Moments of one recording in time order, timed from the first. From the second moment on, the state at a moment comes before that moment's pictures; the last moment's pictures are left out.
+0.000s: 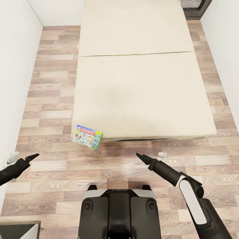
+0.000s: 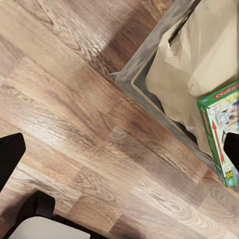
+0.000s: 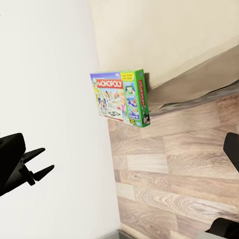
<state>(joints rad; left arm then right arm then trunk) -0.62 0.28 0.88 -1.09 0.11 0.89 -0.73 -0.35 -0.07 0.00 -1.50 -0.70 0.60 0.57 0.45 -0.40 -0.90</state>
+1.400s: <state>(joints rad) -0.62 0.27 0.87 -1.09 0.11 0.89 -0.74 -0.35 -0.07 -0.01 -1.50 -0.70 0.60 0.58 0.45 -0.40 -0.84</state>
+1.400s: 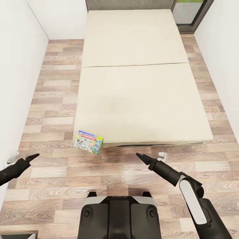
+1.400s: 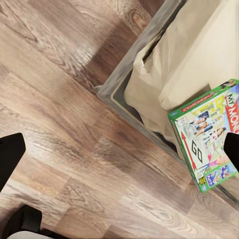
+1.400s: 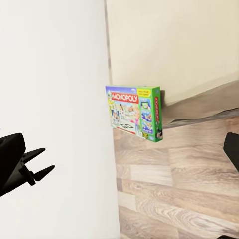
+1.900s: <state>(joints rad) -0.62 0.27 0.87 -1.09 0.11 0.89 -0.73 -0.35 -0.07 -0.01 -1.50 -0.70 0.60 0.58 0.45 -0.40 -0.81</state>
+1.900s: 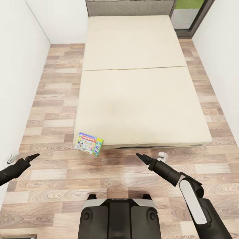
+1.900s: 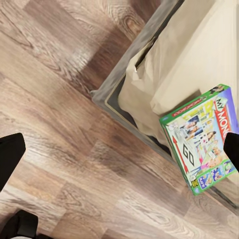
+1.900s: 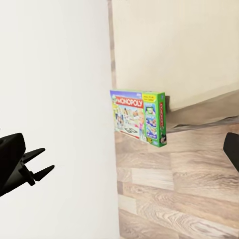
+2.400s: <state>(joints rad) -0.62 0.27 0.87 -1.09 0.11 0.89 -0.73 -0.35 -0.07 0.00 -1.50 -0.70 0.60 0.58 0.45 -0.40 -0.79</state>
